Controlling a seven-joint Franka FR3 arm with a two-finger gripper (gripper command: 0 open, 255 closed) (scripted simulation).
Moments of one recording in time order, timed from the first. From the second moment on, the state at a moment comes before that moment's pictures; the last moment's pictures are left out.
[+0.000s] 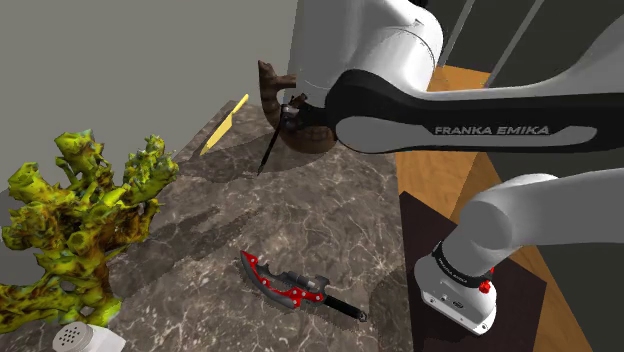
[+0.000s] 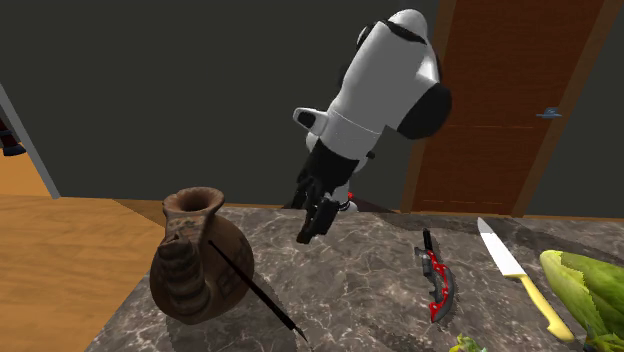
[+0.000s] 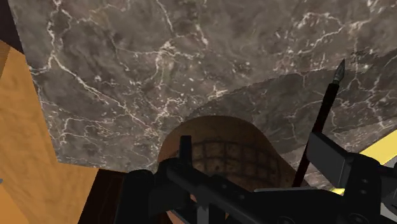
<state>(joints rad) -0.34 -0.67 0.82 -2.38 0.05 2.02 1.10</state>
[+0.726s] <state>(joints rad) -1.15 -0.61 1.59 -1.98 -0.14 1.96 1.74</state>
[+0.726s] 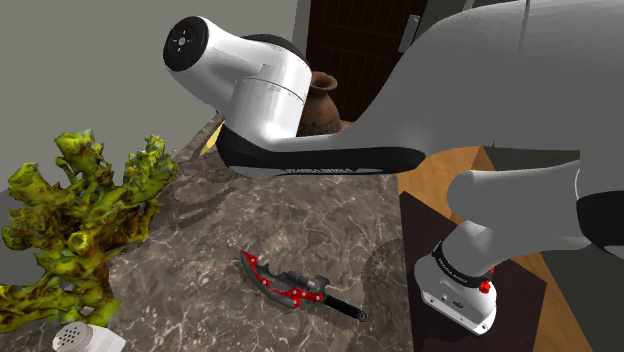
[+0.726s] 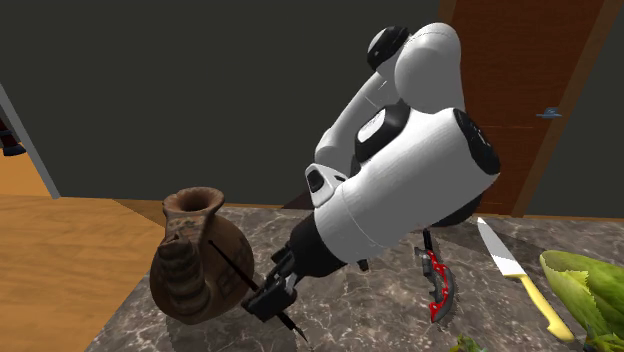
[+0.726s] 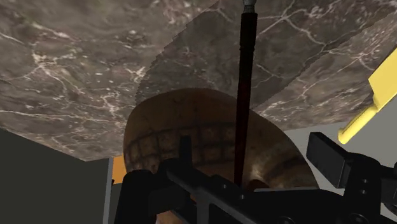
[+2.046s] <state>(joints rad) -1.18 -0.63 1.64 -2.01 -0.13 2.00 1.76</state>
